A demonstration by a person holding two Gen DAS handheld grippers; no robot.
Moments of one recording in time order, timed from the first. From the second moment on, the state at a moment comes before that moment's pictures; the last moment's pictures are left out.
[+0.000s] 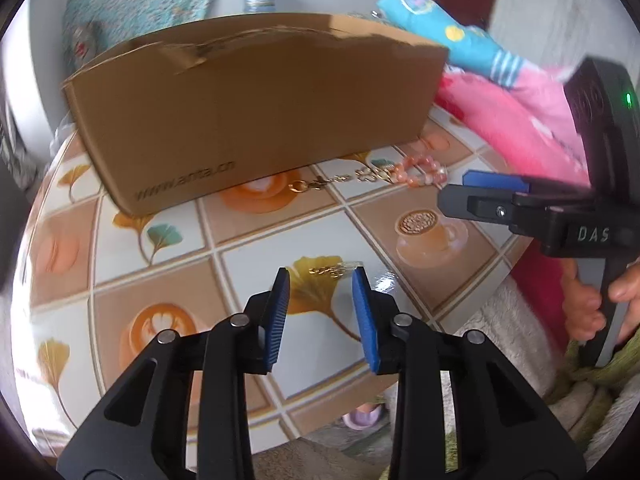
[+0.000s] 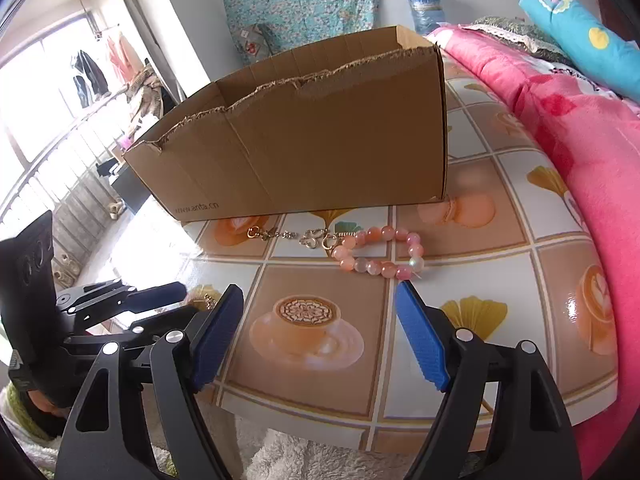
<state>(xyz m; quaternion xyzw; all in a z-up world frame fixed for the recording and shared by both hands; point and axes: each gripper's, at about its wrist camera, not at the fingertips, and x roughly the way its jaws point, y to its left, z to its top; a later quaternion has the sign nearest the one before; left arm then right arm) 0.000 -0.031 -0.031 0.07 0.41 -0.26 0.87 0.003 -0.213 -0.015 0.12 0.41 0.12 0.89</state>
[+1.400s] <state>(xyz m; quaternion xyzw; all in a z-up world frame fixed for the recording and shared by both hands) 0.002 -0.075 -0.033 0.21 0.40 -0.33 0.83 0.011 -0.229 -0.026 0.15 0.42 0.12 0.89</state>
